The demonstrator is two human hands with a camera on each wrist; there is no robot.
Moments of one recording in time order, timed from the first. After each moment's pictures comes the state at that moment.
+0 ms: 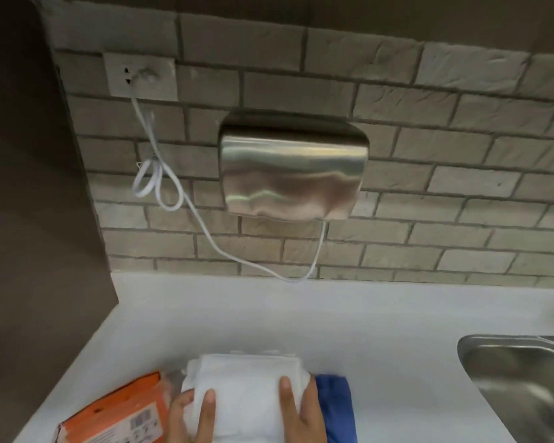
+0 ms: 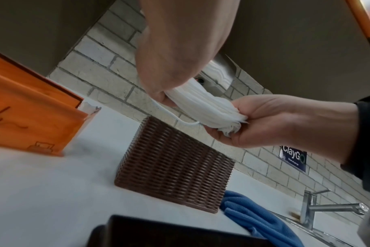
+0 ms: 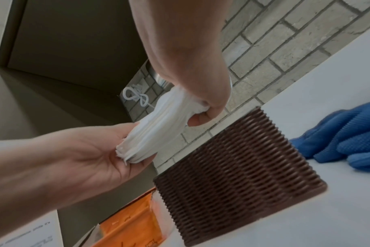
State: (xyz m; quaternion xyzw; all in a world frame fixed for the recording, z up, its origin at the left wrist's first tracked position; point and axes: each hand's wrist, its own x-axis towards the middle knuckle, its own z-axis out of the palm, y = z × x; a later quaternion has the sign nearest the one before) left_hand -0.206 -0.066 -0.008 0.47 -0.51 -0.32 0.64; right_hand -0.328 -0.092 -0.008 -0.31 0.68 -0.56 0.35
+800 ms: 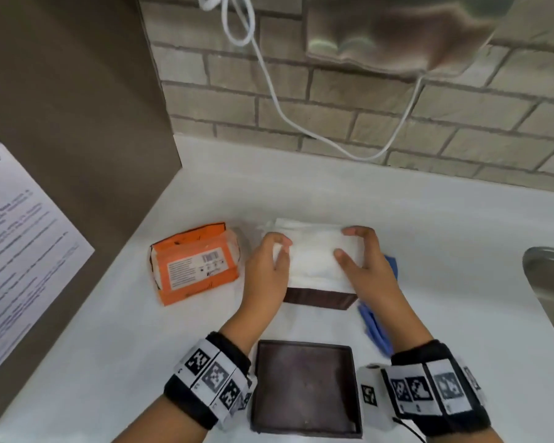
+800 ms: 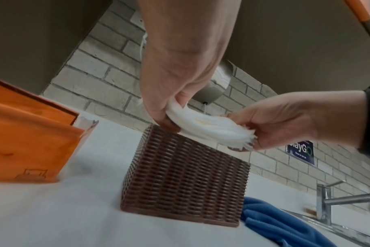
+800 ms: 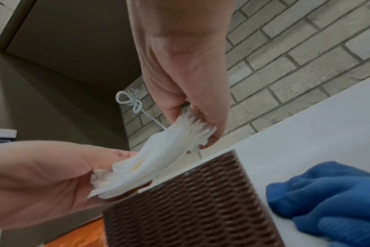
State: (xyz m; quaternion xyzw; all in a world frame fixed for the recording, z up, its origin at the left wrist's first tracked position) left_hand -0.191 -0.082 -0.015 0.55 -0.61 -0.35 0.45; right_hand -0.352 -0.058 0.001 -0.54 0.65 -0.44 0.31
